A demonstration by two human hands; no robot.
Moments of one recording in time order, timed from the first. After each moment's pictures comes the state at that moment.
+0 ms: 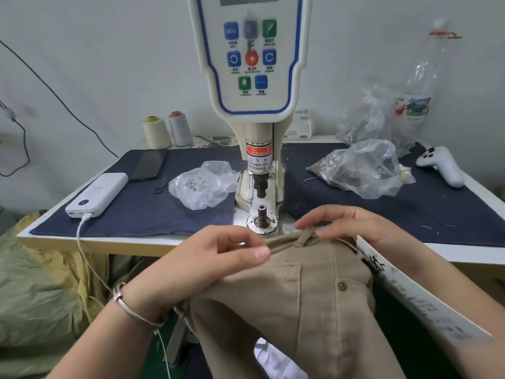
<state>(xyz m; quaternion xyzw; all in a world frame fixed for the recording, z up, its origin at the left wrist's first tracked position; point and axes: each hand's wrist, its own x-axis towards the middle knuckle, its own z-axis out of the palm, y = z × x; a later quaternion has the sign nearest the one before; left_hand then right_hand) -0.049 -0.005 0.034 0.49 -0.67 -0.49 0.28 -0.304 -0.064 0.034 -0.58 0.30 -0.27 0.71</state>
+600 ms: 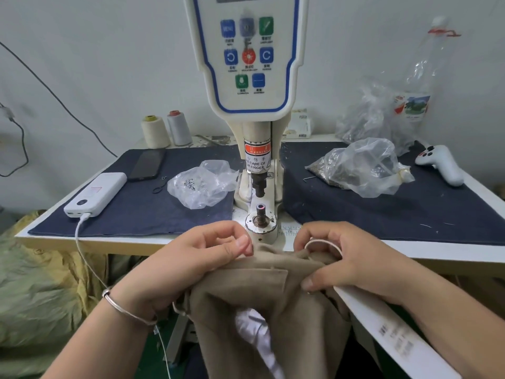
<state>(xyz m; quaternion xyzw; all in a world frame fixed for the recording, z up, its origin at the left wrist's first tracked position) -0.042 -0.005 0.028 0.48 -0.58 -0.57 0.33 -0.295 -0.045 0.025 -0.74 0.37 -0.21 0.52</state>
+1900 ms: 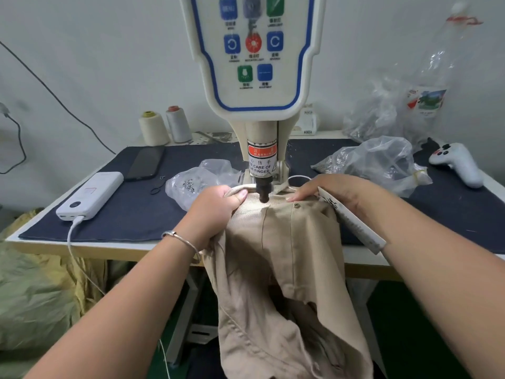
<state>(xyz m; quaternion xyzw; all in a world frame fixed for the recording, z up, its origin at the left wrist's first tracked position) -0.047 -0.121 0.001 0.69 -0.55 -0.30 0.37 -0.267 -0.177 0.027 -0.48 0.51 -0.13 0.70</state>
